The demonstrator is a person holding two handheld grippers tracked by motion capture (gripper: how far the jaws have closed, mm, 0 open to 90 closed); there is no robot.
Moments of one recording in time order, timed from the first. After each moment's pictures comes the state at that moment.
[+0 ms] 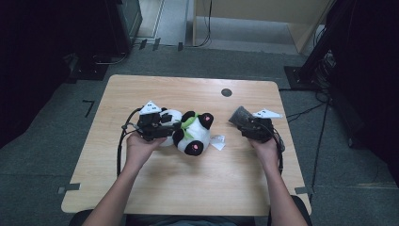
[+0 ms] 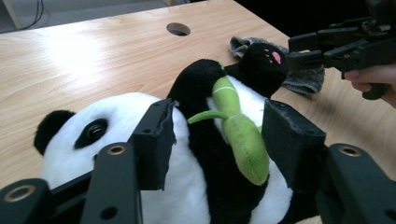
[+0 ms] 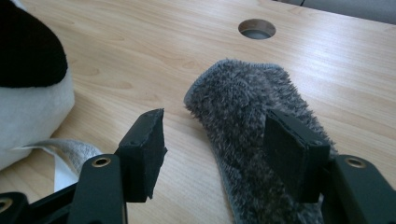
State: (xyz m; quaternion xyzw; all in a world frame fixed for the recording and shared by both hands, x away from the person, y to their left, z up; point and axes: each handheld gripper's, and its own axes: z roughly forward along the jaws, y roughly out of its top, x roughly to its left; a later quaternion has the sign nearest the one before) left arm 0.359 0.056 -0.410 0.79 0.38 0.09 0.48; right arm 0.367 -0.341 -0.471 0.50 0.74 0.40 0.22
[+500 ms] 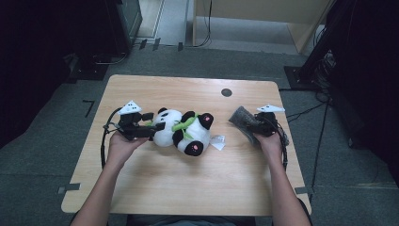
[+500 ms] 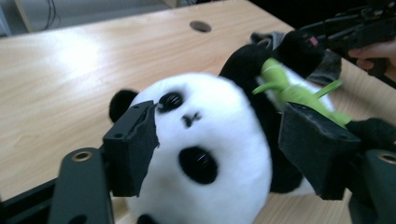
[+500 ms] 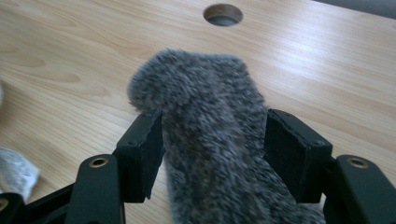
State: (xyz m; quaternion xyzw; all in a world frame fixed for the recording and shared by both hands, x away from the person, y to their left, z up) left arm 0.369 0.108 -0.419 0.79 0.37 0.09 0.48; right arm 0.391 -0.364 -0.480 0.52 0.74 0.36 0.22
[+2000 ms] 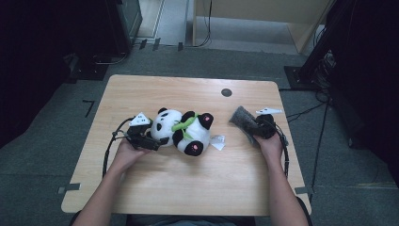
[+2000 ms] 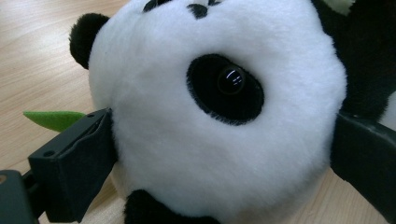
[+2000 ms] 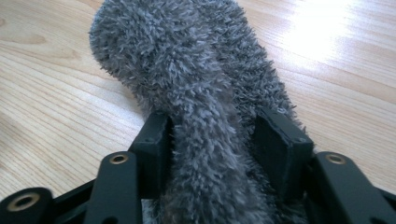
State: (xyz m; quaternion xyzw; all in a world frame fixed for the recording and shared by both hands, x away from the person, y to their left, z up) left arm 0.377 0.102 -0.486 0.82 0.33 0.08 0.46; right arm 0.403 -0.373 -0.510 0.52 0.76 0.34 0.19
